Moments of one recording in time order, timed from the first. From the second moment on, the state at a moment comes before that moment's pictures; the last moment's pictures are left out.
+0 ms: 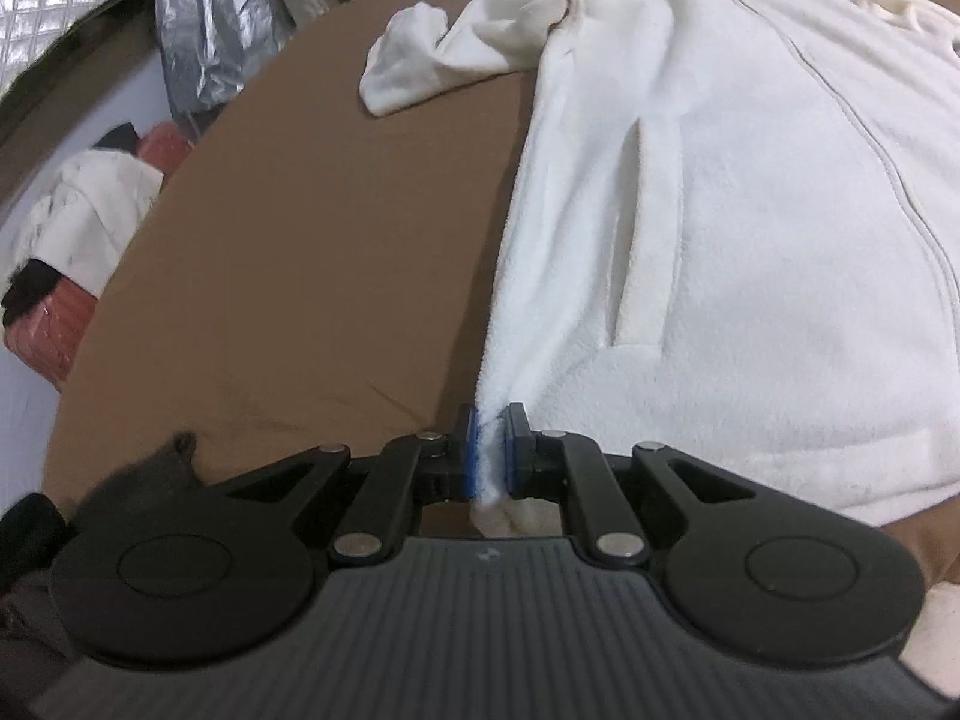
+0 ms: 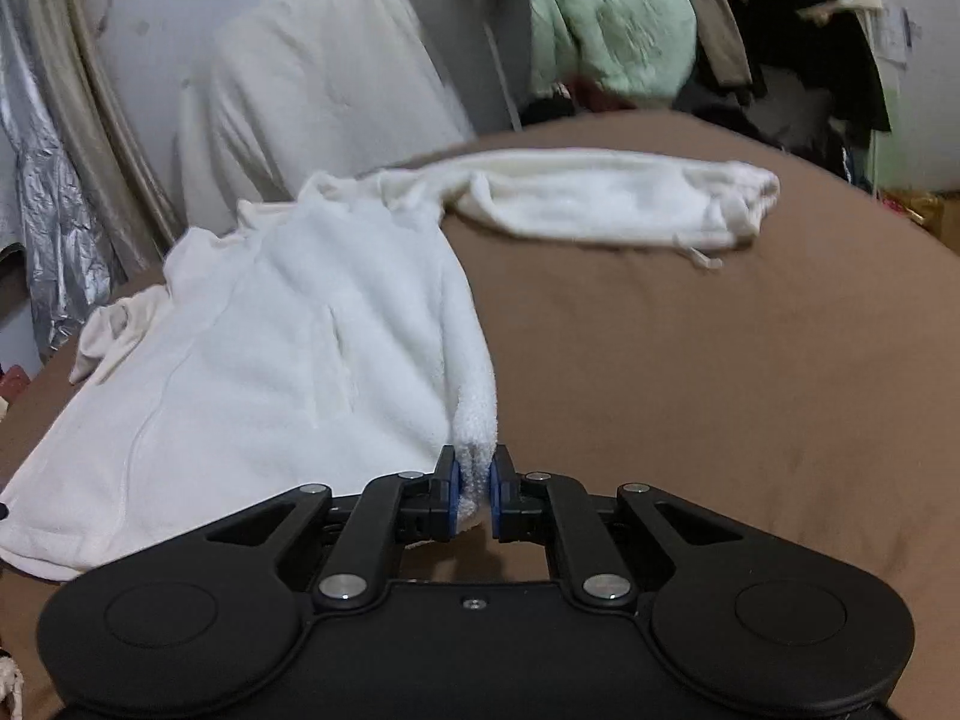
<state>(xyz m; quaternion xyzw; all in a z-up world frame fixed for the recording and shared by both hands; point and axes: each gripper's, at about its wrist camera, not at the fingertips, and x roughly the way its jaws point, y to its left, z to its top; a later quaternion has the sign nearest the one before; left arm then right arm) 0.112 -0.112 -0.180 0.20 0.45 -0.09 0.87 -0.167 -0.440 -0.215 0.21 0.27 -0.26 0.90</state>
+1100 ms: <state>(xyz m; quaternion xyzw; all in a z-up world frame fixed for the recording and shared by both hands) 0.340 -0.070 -0.112 -0.02 0.37 -0.06 0.93 0.090 -0.433 -0.158 0.06 0.34 -0.12 0.93</state>
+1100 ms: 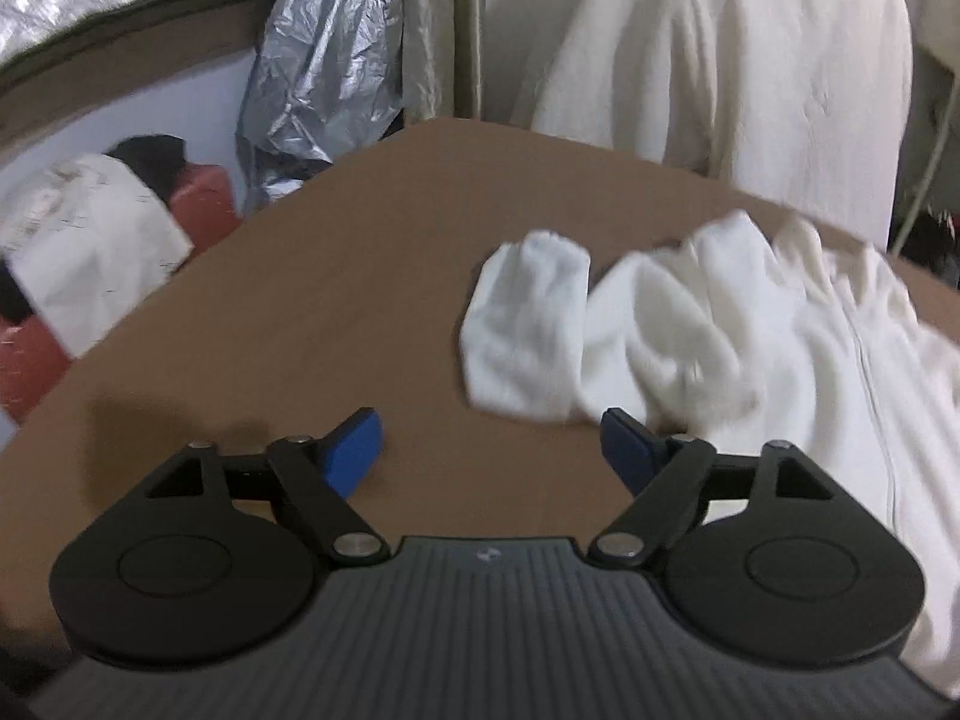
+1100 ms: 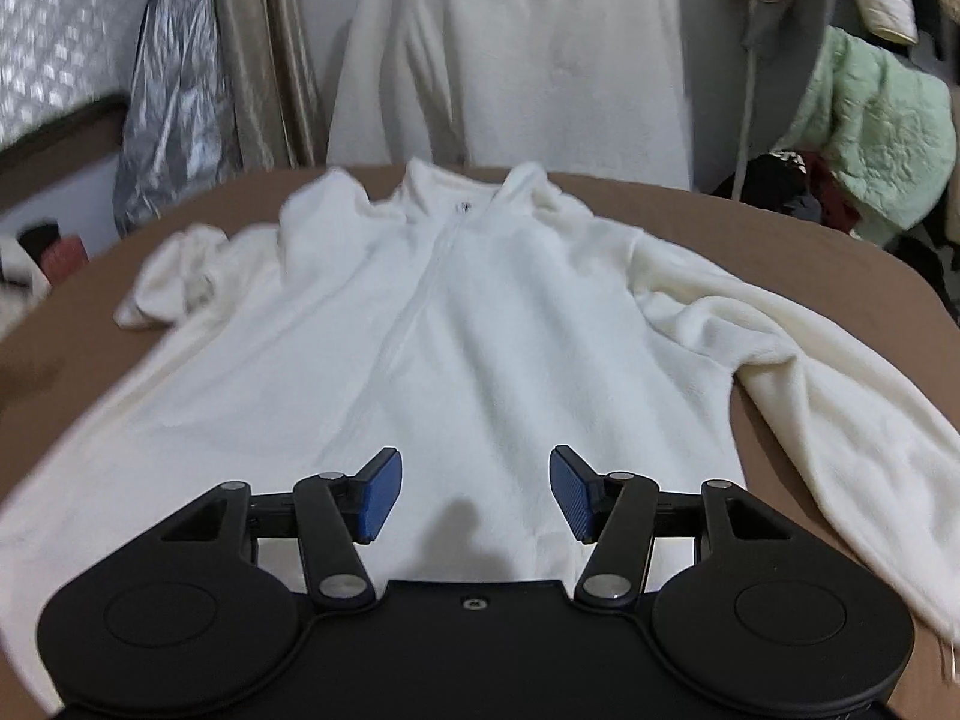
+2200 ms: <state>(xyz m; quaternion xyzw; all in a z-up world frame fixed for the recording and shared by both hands) 0.482 0.016 -0.175 -0.02 0.22 0.08 0.97 0.075 -0.514 -0.226 0.16 0.38 -0.14 0.90</state>
